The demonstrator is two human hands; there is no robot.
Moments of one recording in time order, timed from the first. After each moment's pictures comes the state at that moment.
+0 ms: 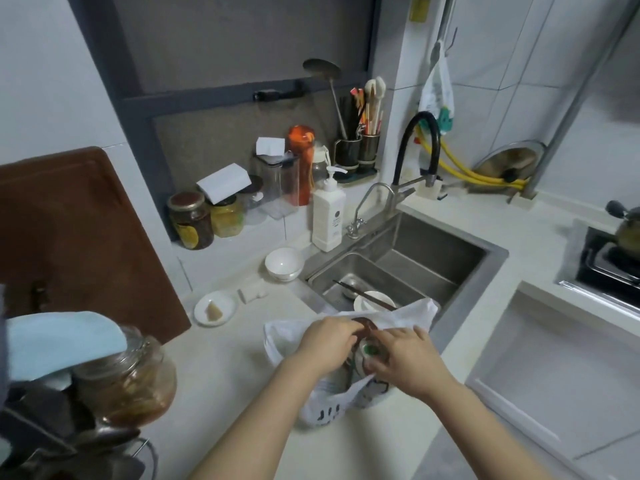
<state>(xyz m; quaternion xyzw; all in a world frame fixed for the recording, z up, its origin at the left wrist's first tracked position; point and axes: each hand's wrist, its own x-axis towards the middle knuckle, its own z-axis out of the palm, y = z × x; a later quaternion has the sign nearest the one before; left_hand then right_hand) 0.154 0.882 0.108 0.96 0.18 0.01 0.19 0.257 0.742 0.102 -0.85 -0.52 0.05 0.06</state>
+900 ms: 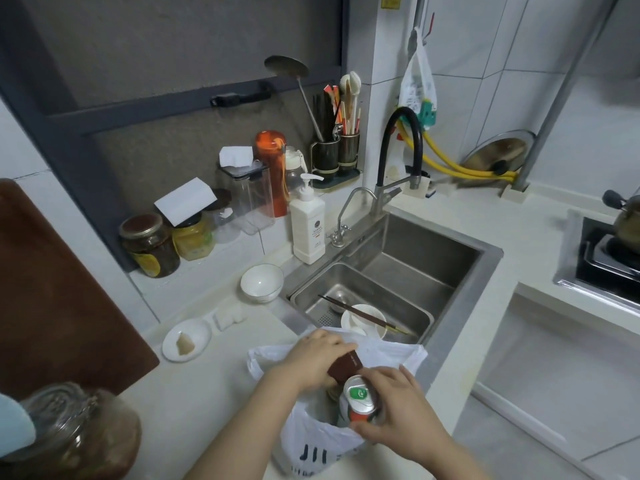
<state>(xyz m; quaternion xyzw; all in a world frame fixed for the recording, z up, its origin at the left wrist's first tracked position) 0.213 0.927 0.065 0.98 0.07 -0.12 0.11 0.273 0.731 0.072 -0.83 -0.49 0.16 0.22</state>
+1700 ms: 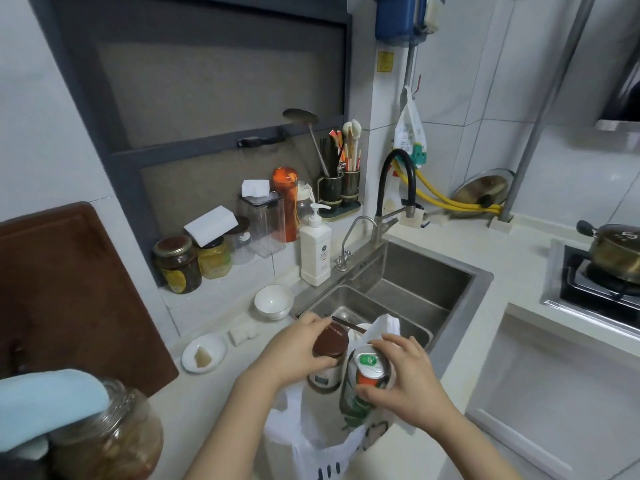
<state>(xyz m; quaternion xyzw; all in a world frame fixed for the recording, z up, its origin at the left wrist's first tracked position) 0.138 0.919 0.164 0.96 0.17 0.04 0.22 0.239 0.728 0.157 -0.84 -0.45 0.07 0.30</state>
